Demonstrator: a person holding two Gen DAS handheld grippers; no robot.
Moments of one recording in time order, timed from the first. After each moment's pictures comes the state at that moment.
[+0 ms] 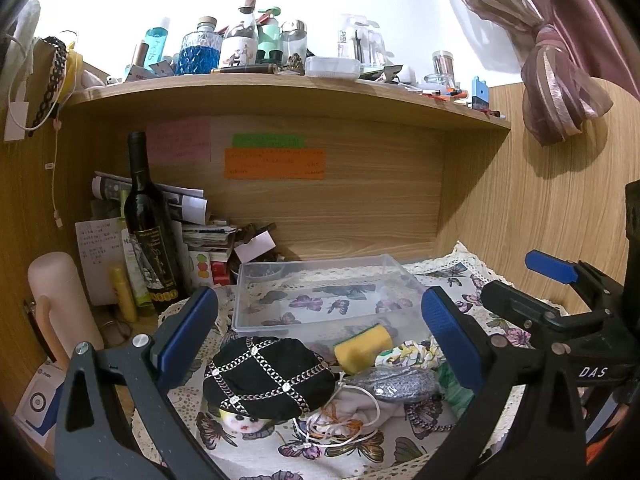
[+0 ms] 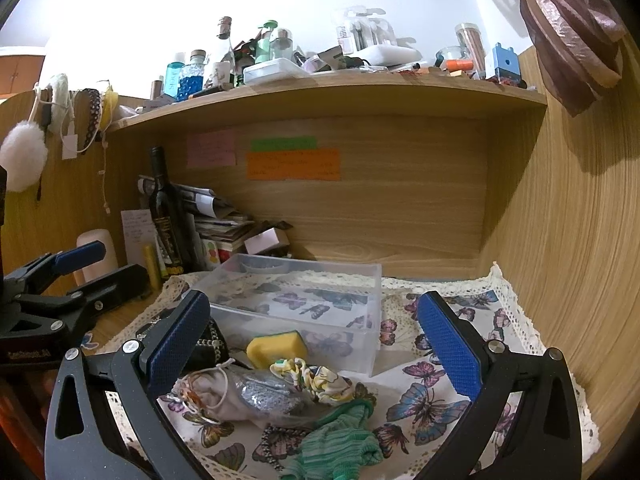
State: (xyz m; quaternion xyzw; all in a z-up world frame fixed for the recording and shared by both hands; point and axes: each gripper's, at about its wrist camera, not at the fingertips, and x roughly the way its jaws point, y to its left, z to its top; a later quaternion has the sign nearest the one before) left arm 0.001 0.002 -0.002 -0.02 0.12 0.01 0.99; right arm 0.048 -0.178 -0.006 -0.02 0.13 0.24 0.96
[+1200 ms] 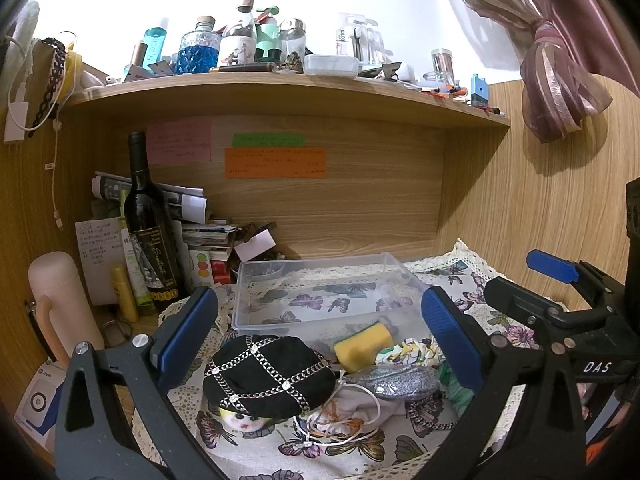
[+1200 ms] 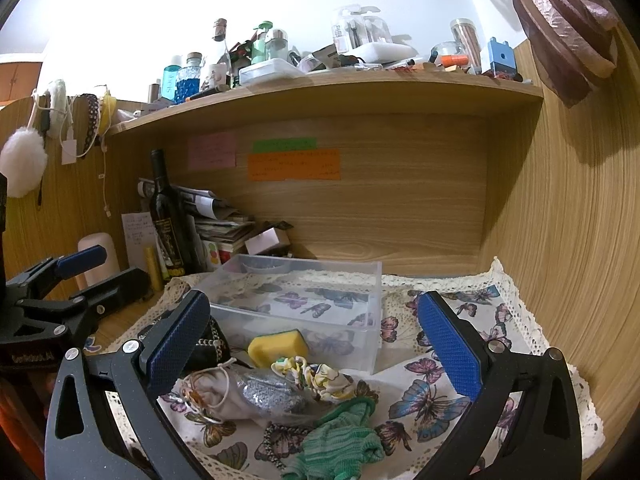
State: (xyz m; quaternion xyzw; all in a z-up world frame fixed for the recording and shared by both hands) left arm 0.000 0.000 -0.003 -0.02 0.12 0.01 0.99; right arm 0.048 -0.182 -0.007 -0.01 0.13 0.24 0.96
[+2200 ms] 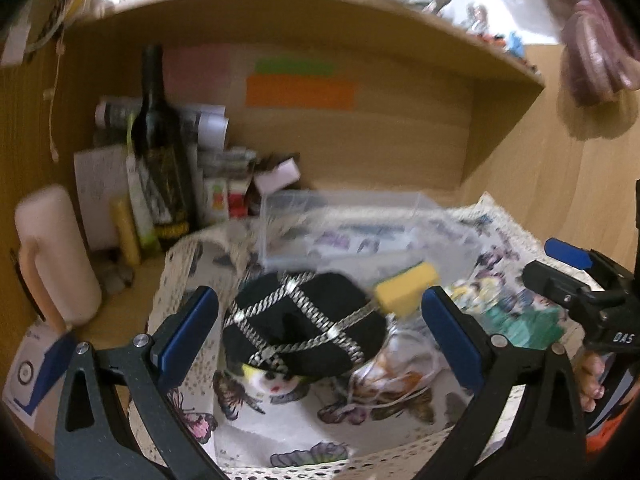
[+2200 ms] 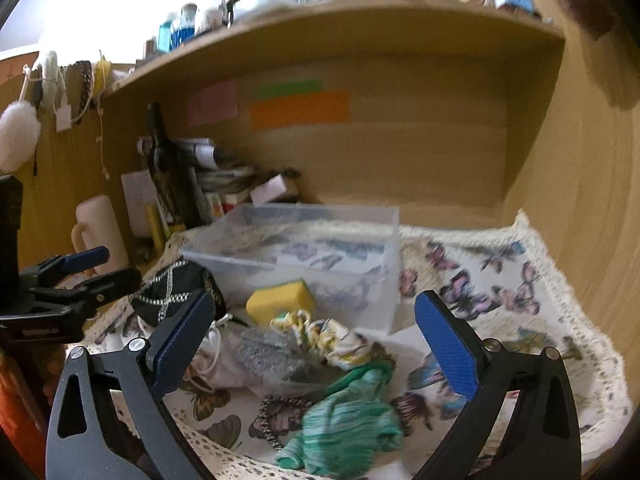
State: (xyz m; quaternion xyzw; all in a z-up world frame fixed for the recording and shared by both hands) left arm 0.029 0.043 -0.054 -0.05 0.22 0.02 0.97; right arm 0.076 -0.173 -0.048 -0.01 0.21 0.28 0.94
